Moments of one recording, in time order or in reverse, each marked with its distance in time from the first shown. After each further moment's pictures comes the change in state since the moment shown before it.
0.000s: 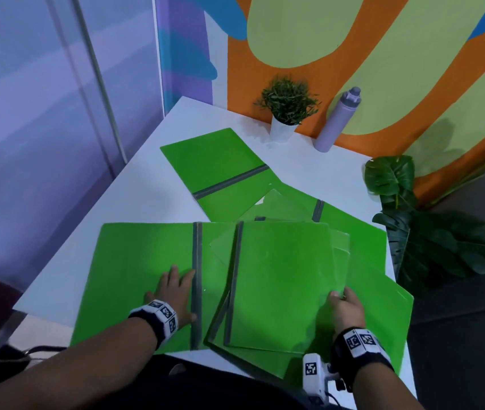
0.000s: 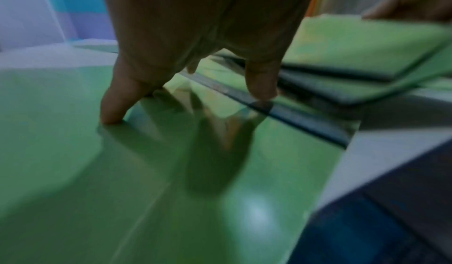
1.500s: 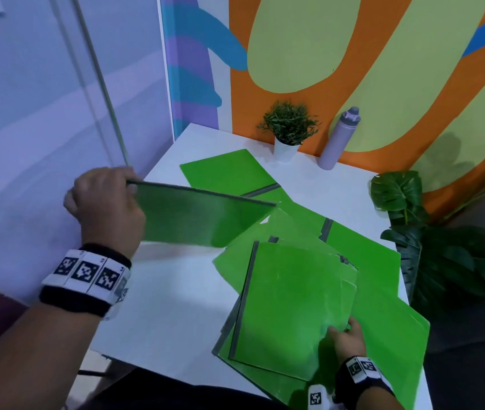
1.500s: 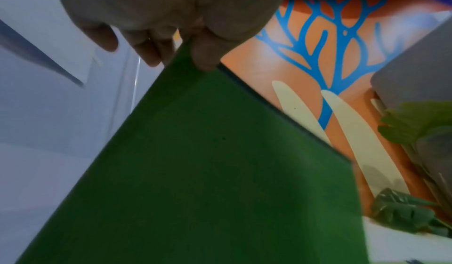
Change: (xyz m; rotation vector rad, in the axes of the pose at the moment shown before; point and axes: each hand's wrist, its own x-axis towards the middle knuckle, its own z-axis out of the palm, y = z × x) left_hand -0.094 0.013 -0.214 -0.347 1.306 0.059; right_hand 0.021 0.028 -0.003 -0.062 -0.101 0.100
